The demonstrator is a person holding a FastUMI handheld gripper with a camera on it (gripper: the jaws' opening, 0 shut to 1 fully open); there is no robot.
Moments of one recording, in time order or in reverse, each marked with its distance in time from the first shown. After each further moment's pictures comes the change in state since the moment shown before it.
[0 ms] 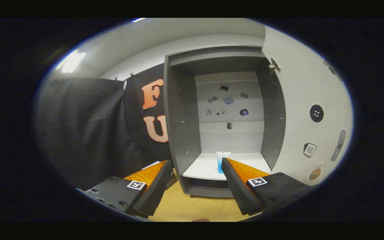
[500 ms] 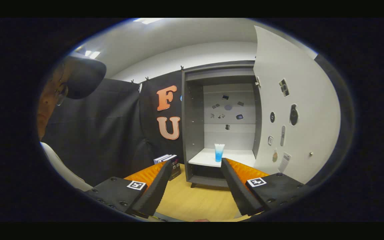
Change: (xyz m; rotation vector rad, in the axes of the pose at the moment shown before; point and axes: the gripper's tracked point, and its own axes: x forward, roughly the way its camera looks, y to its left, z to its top) arm -0.170 -0.003 -0.027 -0.066 -0.012 0.033
